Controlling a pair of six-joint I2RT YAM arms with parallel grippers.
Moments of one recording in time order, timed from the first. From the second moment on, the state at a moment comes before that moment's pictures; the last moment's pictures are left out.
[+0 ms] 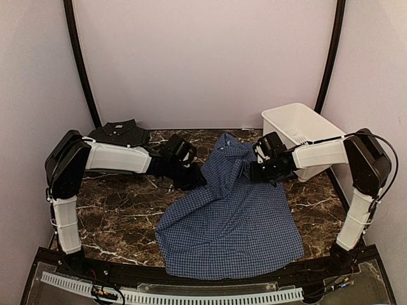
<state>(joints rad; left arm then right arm) -0.76 1.98 1.33 -0.24 0.21 -0.90 0.54 1.81 1.07 -0.20 -0.02 0.39</state>
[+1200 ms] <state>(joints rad) -0.82 1.96 1.32 -0.22 0.12 -0.95 0.55 1.75 0.99 -0.21 0.05 0.39</state>
